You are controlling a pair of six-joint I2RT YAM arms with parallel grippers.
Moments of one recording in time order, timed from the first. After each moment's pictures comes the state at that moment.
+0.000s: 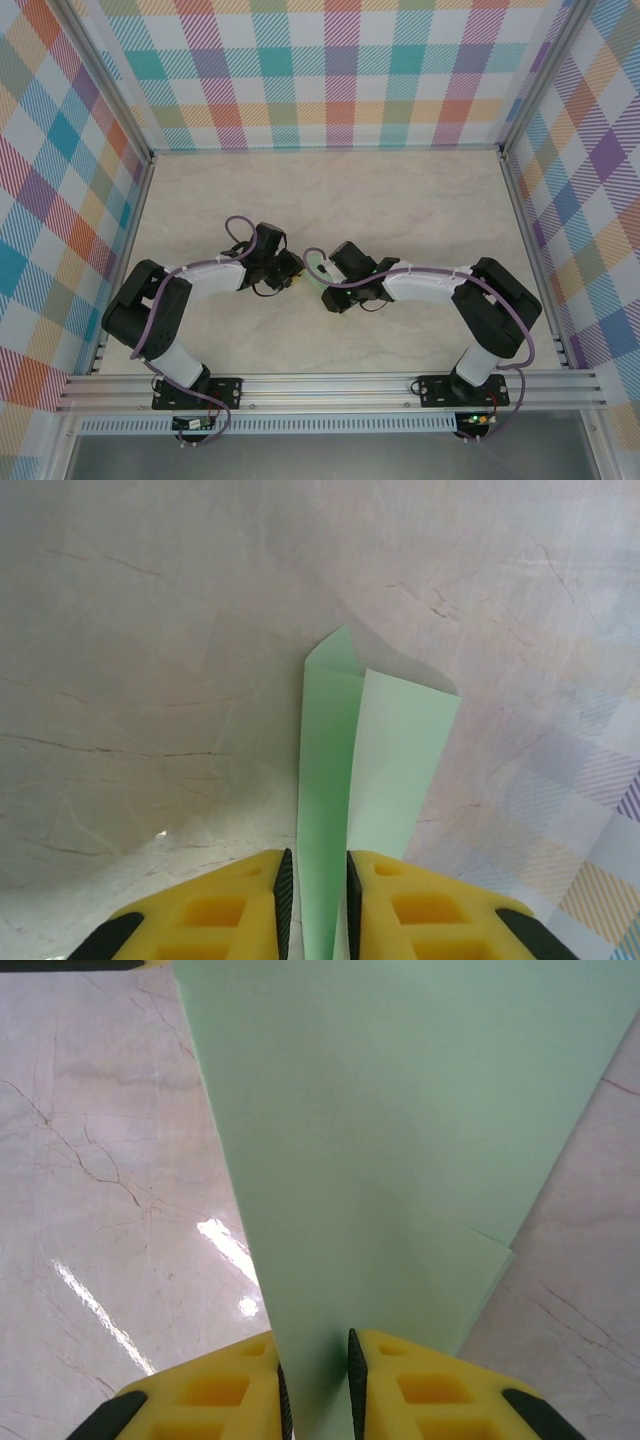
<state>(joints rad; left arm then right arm) -0.51 1.61 0.77 -0.08 0.28 -1.25 0.86 1.65 0.87 -0.29 -0.21 0.27</state>
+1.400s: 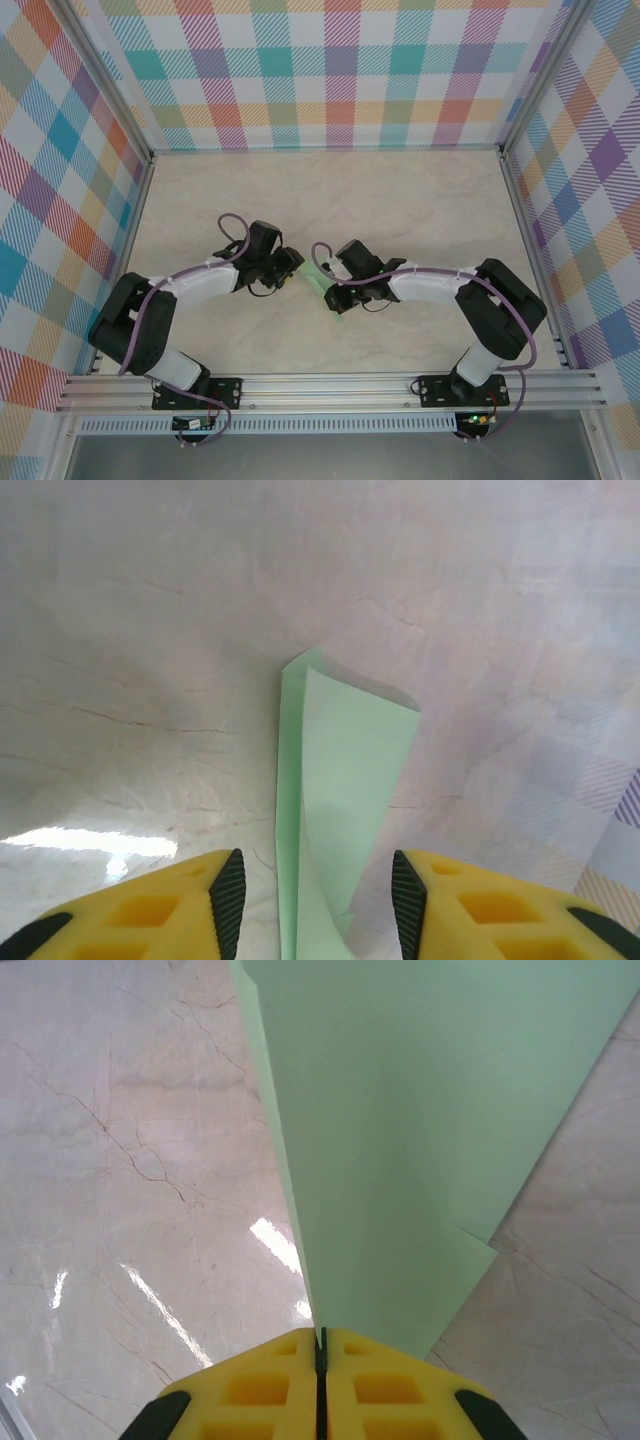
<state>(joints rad) -0.51 1.48 0.77 -0.19 0.21 -1.23 0.81 1.63 0.82 -0.23 -0.34 0.34</state>
